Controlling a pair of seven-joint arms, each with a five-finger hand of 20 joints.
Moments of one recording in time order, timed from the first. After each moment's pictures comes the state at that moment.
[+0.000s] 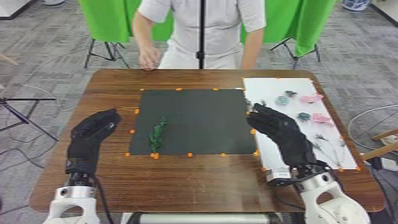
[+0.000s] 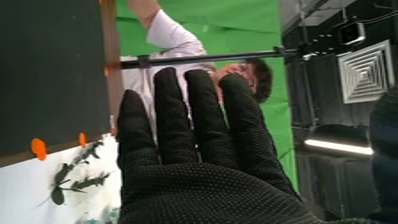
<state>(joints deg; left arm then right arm) 123.7 -72.7 -94.4 -118.2 64.1 6.5 18.9 -115.2 -88.3 100.9 -113.9 -80.0 -28.4 -9.6</state>
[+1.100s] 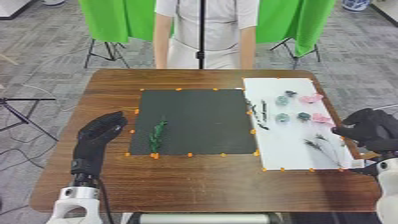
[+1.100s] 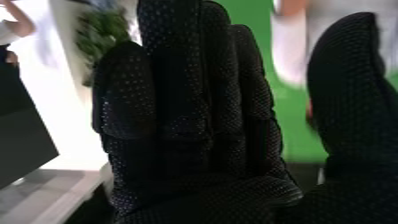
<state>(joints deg) 123.8 -72.5 -93.6 -118.3 64.6 5.7 17.1 -119.3 -65.2 113.4 -119.4 -144.4 -7.0 6.7</state>
